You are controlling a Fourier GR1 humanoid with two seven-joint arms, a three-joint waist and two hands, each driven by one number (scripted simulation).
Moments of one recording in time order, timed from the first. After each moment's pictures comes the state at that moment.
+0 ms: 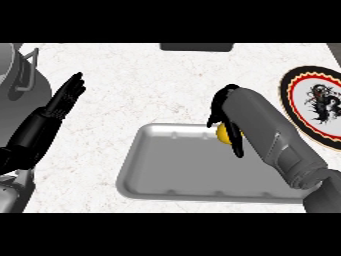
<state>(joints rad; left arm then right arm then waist) -0.20 0.46 -0.19 -1.64 0.17 -0.02 -0.04 -1.13 -0.14 0.62 -0.24 0.07 1.16 0.53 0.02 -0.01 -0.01</state>
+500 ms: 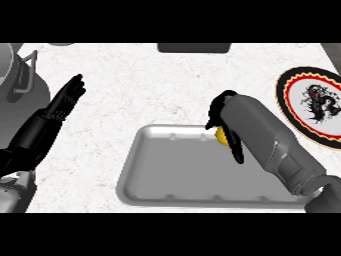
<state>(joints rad) -0.18 0.44 -0.17 -1.64 0.15 -0.03 -0.04 -1.07 -0.14 0.64 -0.34 0.13 1.17 0.53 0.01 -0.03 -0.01</state>
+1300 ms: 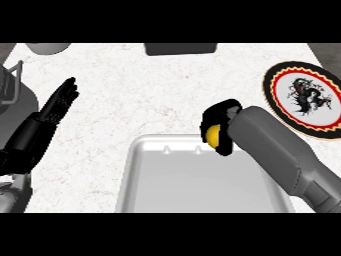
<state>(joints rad) -0.15 0.42 -0.13 -1.64 0.14 -0.04 -0.02 -0.90 -0.27 0.72 -0.82 0.31 0.96 0.32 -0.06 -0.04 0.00</state>
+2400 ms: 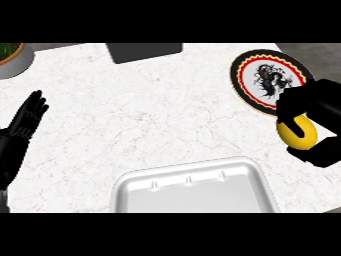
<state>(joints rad) -0.01 0.45 -0.03 -1.65 0.15 0.02 -0.04 -0.47 -0.88 0.39 -1.65 0.39 0.24 -0.27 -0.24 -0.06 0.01</state>
